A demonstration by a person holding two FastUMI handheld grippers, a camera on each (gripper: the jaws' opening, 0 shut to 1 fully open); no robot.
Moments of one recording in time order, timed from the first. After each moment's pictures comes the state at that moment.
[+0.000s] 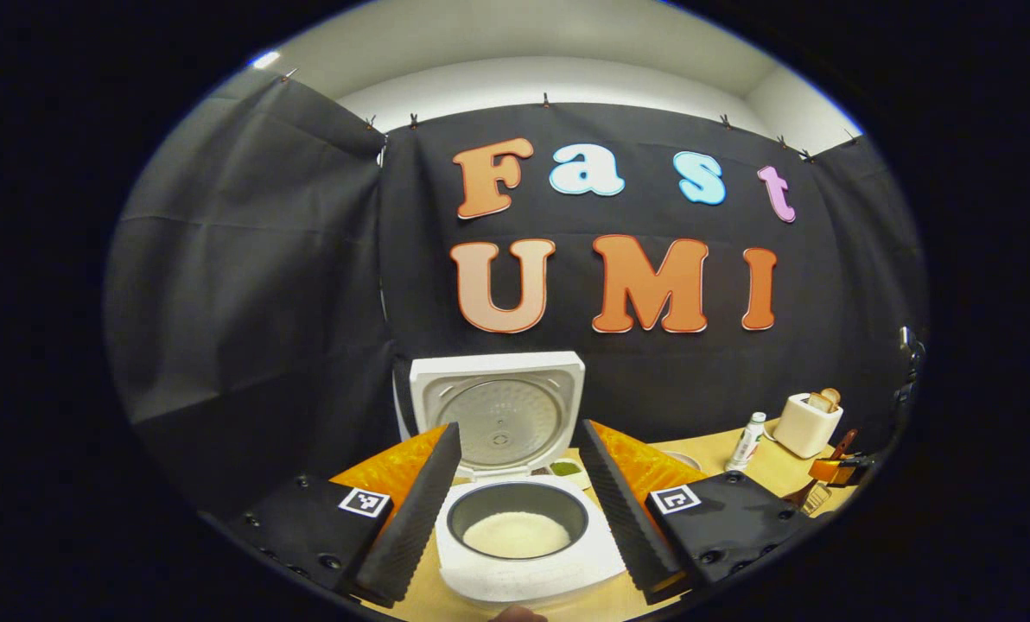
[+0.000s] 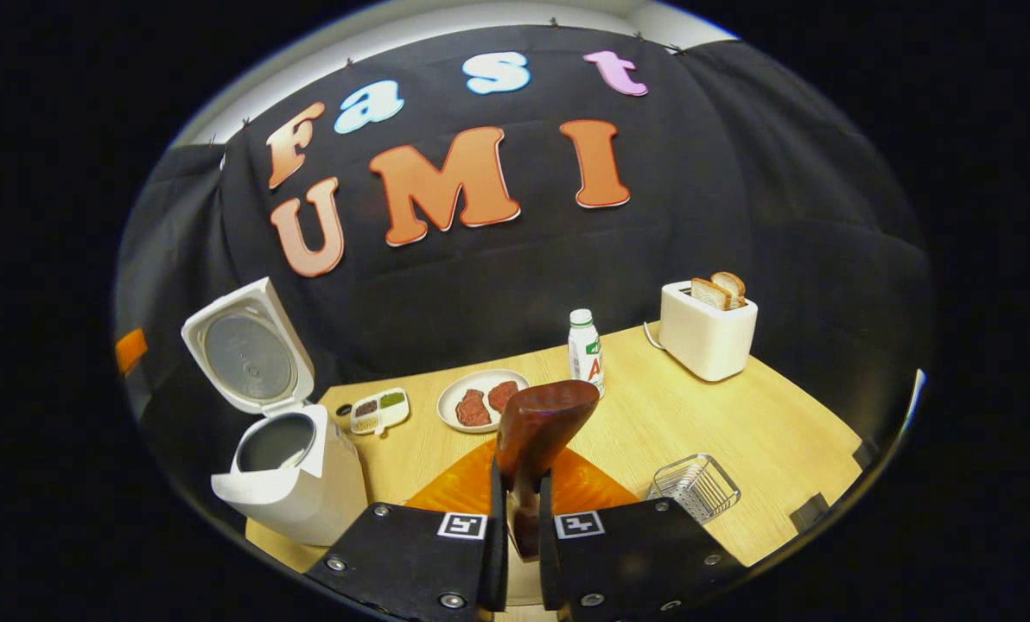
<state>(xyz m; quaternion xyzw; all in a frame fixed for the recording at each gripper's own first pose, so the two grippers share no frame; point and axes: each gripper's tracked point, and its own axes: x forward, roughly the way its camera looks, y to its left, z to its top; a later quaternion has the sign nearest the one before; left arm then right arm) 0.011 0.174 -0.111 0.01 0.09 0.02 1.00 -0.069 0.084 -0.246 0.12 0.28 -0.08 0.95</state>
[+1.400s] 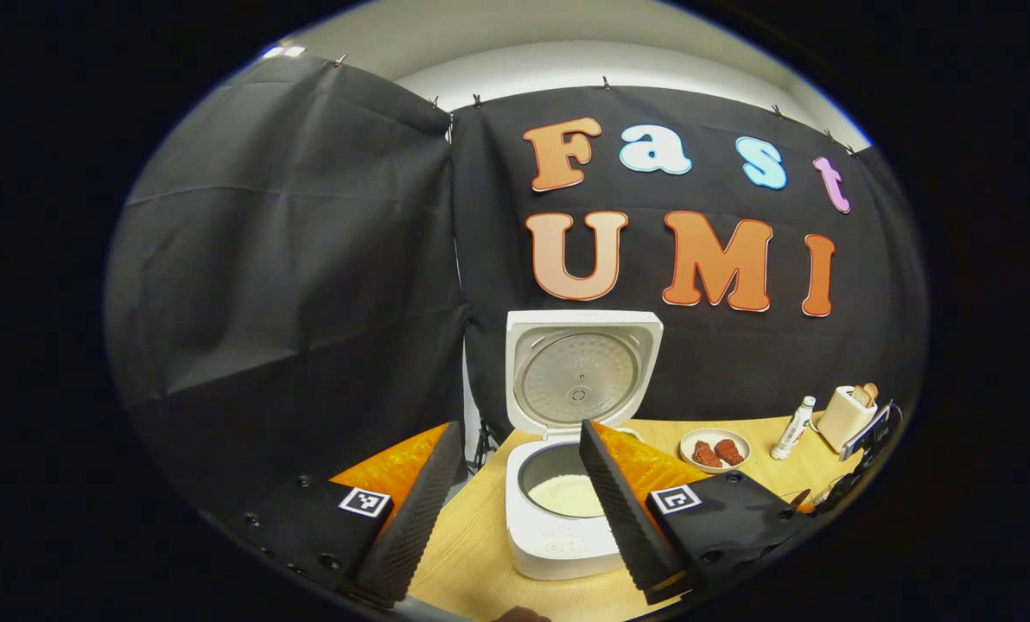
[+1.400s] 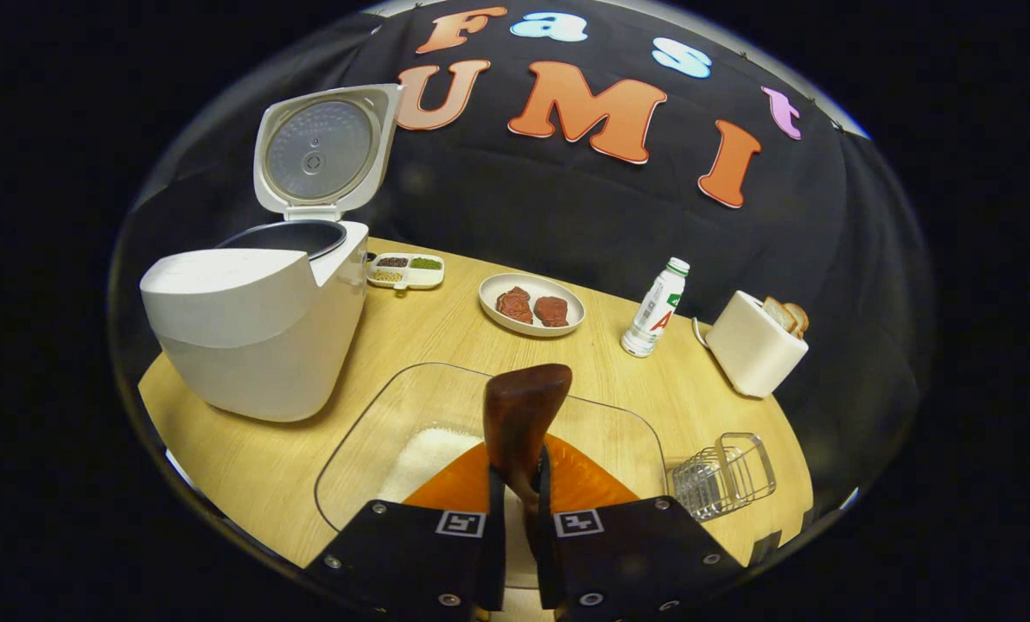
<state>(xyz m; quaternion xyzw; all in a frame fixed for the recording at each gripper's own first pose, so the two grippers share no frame) -0.040 0.226 -0.143 0.00 0.13 0.12 0.98 -0.111 0.174 -0.346 -0.05 0.36 0.02 0.93</state>
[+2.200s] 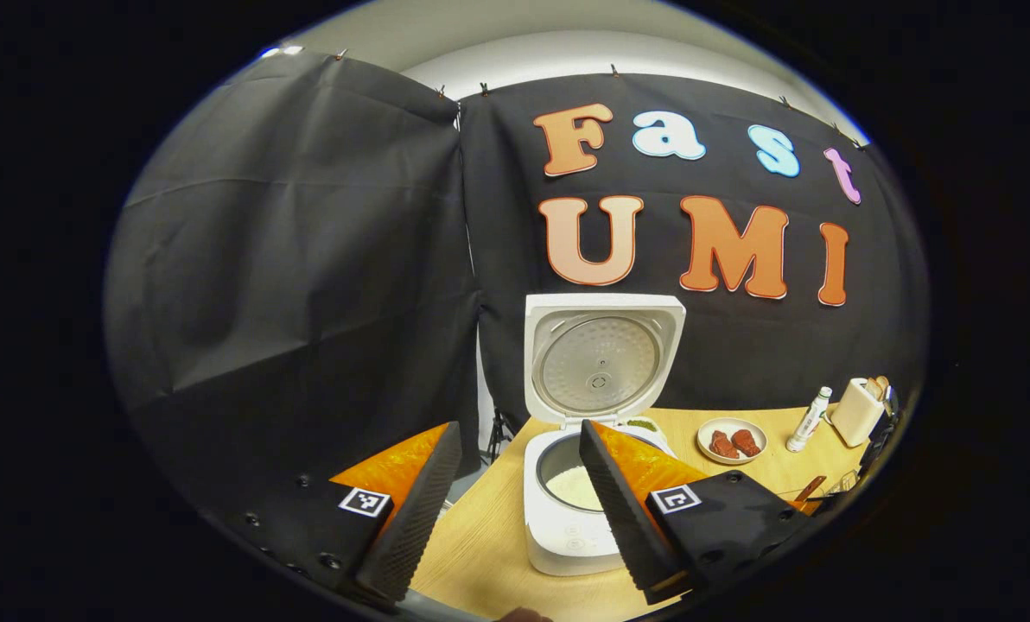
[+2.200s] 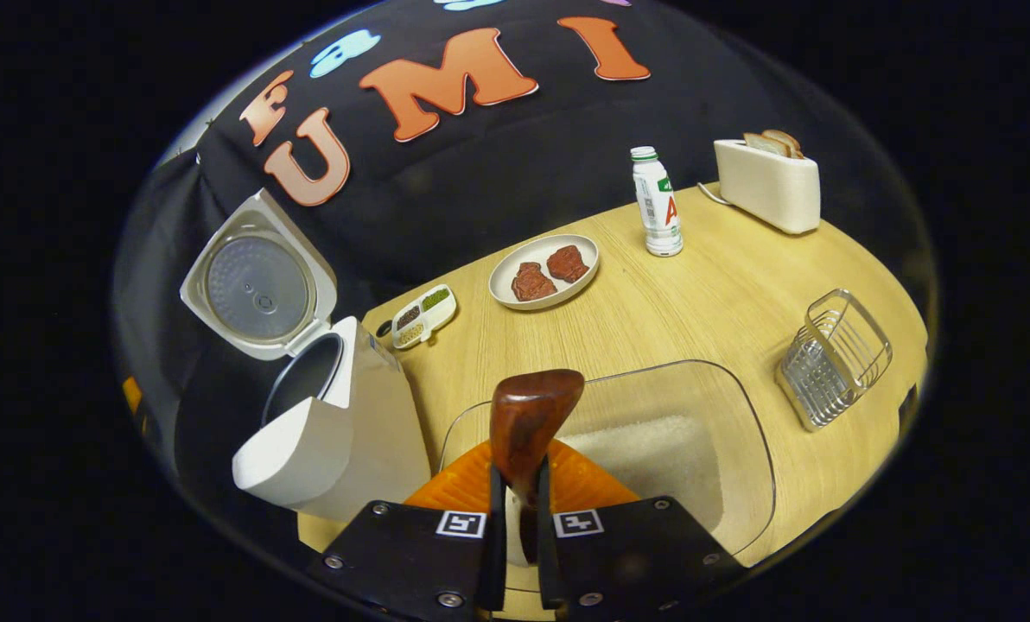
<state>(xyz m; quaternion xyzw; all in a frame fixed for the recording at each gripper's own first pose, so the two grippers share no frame) -0.035 0.242 -0.159 0.01 0.16 0.13 0.98 -0.088 0.207 -0.346 0.27 0.41 -0.01 0.87</state>
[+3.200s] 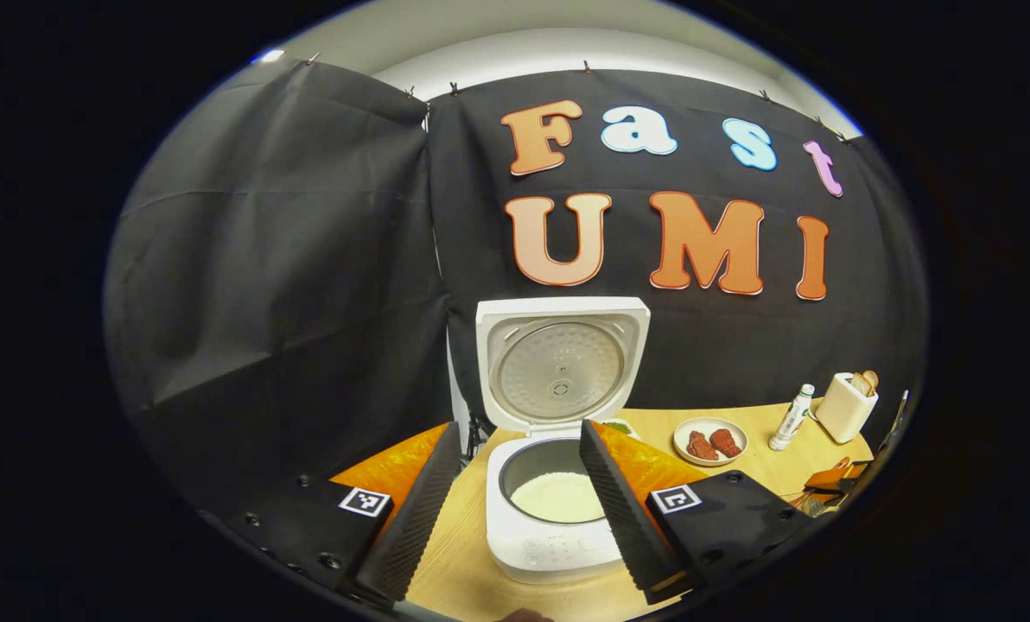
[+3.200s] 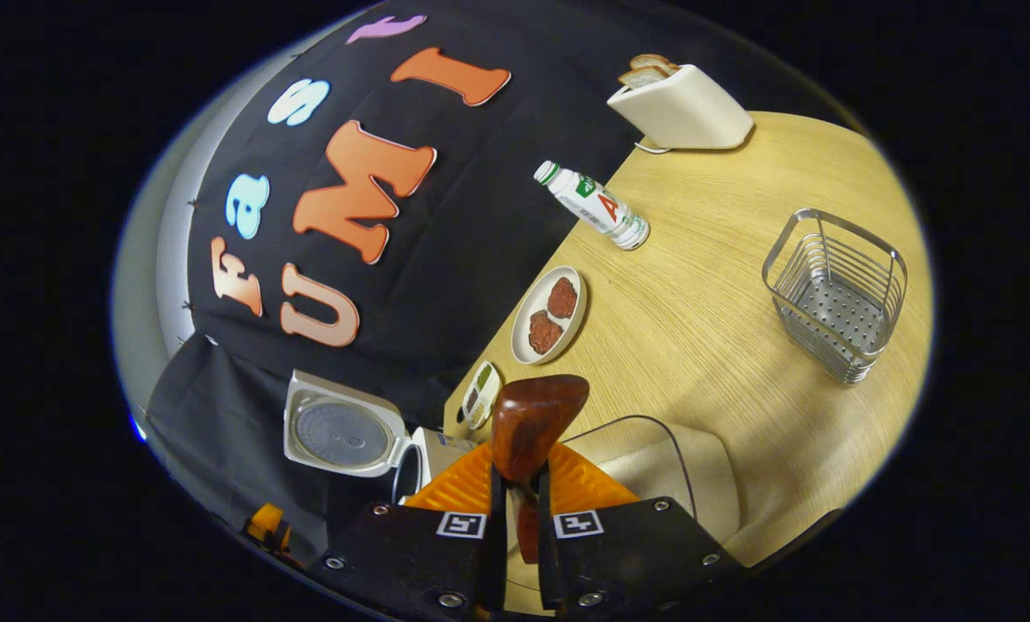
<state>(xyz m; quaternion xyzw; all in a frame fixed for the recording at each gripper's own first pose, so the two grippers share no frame) -0.003 0.199 -0.156 0.01 0.15 0.09 0.98 -0.074 0.124 -0.317 0.54 0.31 -0.02 0.78</state>
